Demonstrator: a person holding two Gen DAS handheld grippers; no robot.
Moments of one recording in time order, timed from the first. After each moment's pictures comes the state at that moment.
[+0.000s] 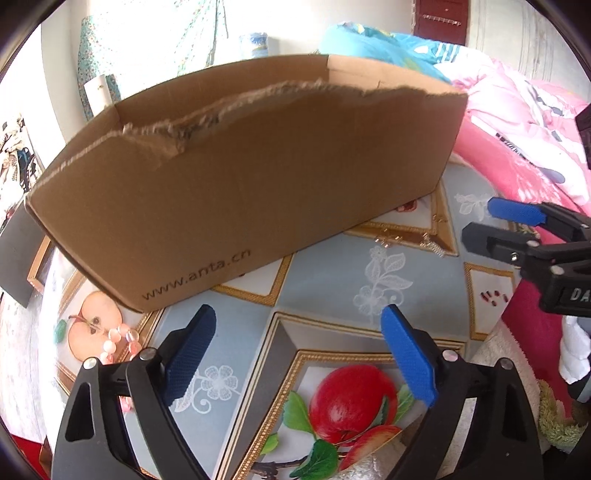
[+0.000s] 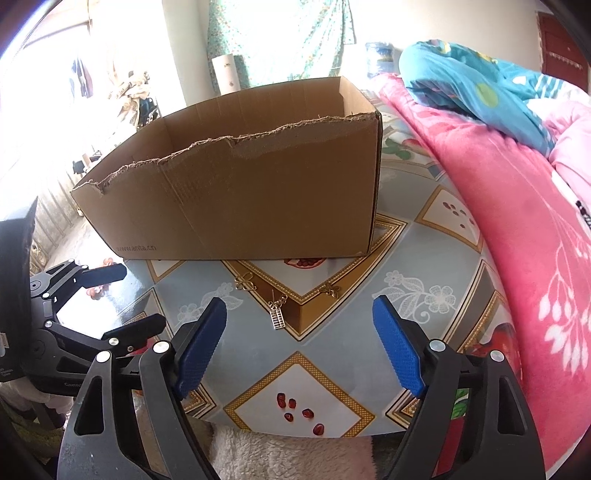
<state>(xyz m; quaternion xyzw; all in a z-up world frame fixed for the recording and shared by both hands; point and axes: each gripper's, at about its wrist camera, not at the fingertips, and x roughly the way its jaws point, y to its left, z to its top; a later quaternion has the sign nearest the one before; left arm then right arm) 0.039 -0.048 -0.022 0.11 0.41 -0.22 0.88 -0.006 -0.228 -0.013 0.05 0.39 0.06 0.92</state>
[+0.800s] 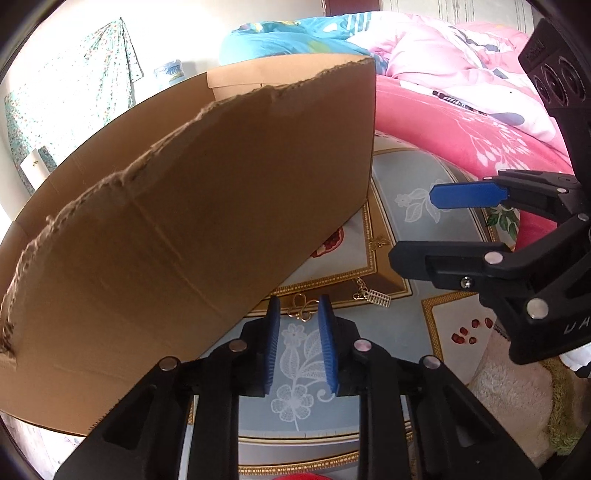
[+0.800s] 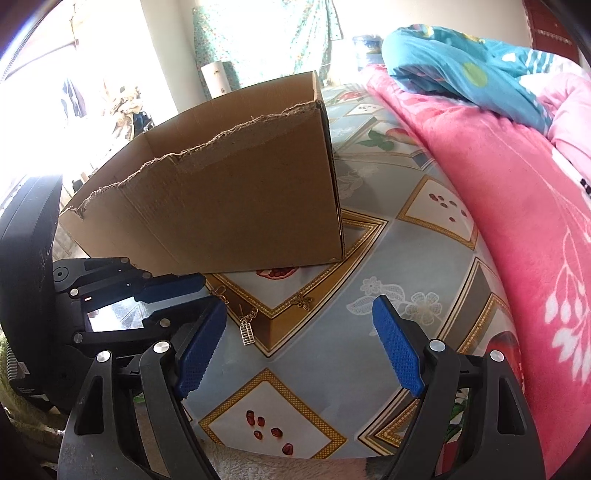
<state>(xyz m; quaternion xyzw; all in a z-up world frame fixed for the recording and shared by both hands) 0.060 -0.130 -0.033 0.23 0.38 -0.32 0.84 0.011 -0.253 -0.022 0.09 0.40 0.06 0.91</state>
